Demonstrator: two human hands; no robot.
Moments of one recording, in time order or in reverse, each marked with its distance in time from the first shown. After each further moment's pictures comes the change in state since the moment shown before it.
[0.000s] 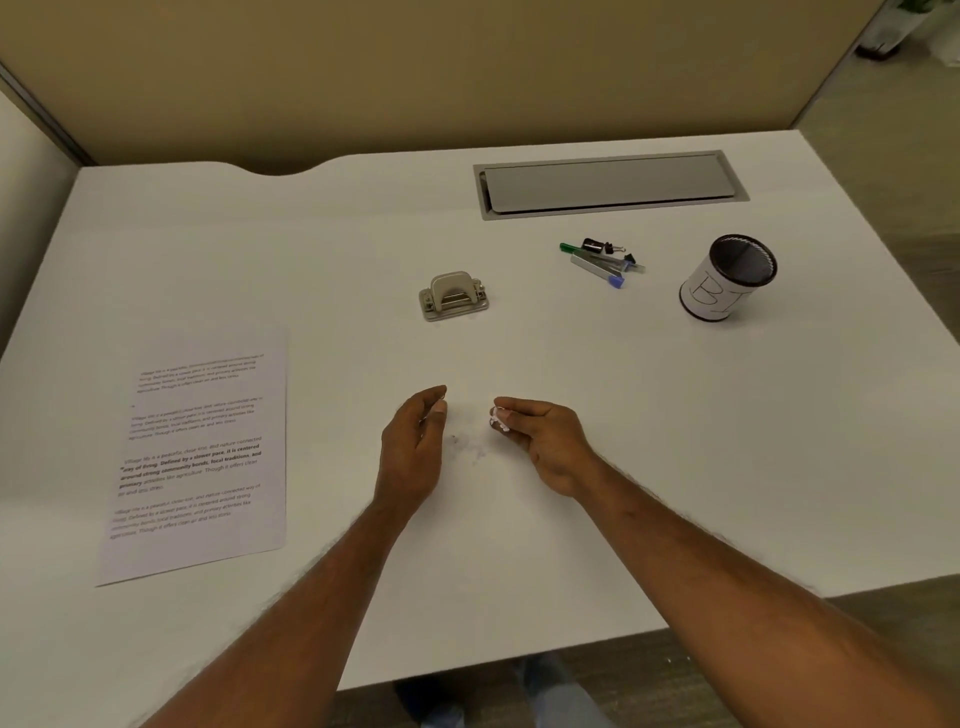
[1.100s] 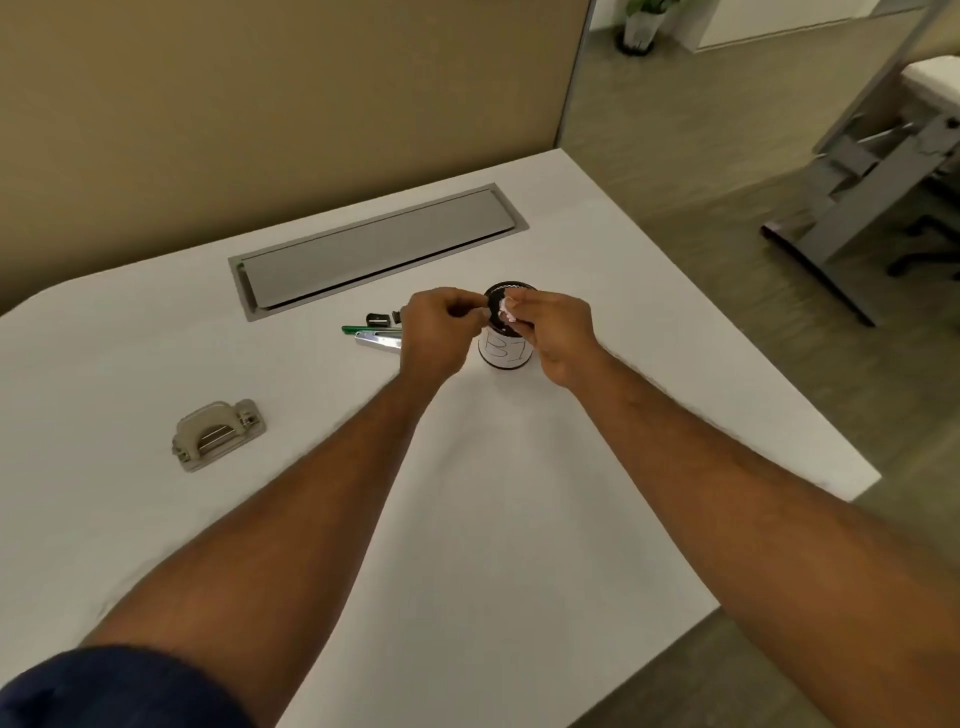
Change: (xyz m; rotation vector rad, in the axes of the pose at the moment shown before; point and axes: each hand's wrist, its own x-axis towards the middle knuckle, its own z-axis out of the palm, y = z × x) left_hand 0.145 0.211 0.282 -0.022 -0.337 0.187; right_hand 0.056 -0.254 -0.177 -0.016 0.429 -0.360
